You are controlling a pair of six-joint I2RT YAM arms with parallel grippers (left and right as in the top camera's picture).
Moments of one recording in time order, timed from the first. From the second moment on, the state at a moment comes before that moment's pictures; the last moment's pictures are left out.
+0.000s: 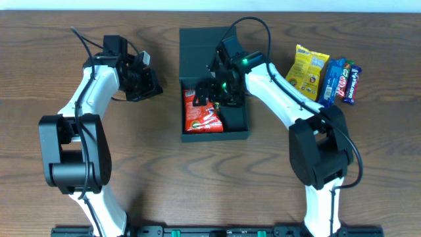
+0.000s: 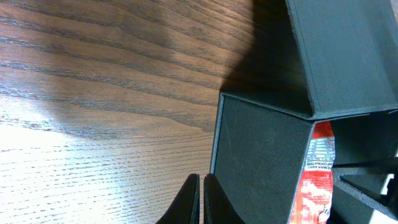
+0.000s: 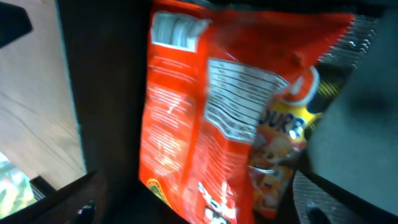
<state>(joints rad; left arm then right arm) 0.01 1.97 1.42 -0.76 0.54 -0.24 0.47 2.13 1.70 -0.91 -0.48 0.38</state>
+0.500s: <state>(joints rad) 0.01 1.97 1.42 -0.76 0.54 -0.24 0.33 2.09 2.00 -1.17 -0.22 0.24</state>
